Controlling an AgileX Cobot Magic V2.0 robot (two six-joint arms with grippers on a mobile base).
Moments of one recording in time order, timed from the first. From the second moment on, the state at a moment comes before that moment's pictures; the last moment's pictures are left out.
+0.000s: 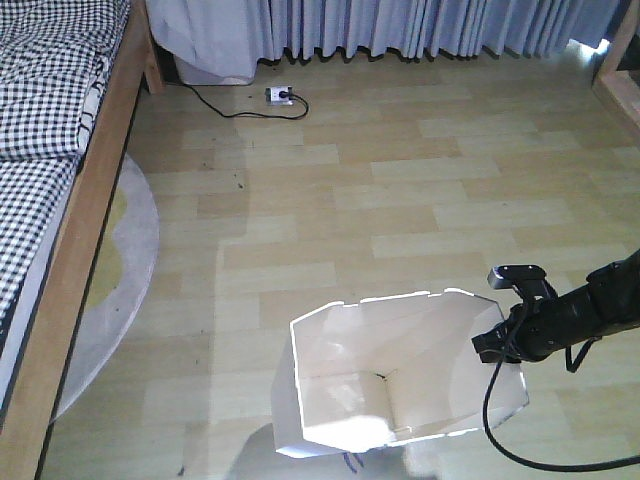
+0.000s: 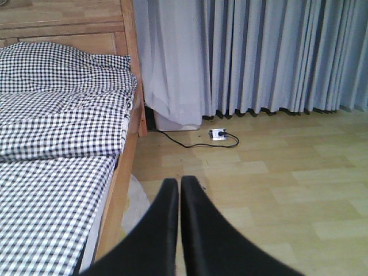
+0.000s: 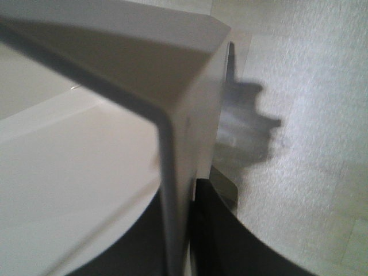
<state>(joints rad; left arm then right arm) 0.07 -0.01 0.03 0.02 0.22 0.00 -0.20 2.33 -0.88 1.24 0.46 -1.65</state>
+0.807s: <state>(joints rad) 0.07 -0.01 0.03 0.02 0.22 0.00 -0.20 2.33 -0.88 1.24 0.46 -1.65</state>
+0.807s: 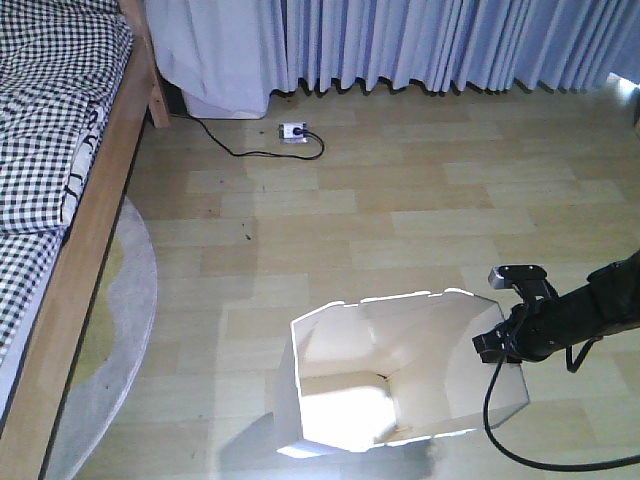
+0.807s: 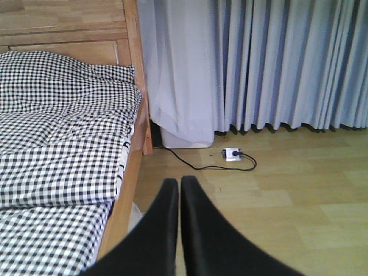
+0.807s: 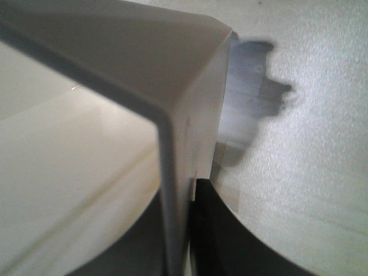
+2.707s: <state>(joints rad) 0.07 -0.01 0.03 0.02 0.22 0.00 -0.20 2.33 -0.88 1.24 0.46 -1.65</state>
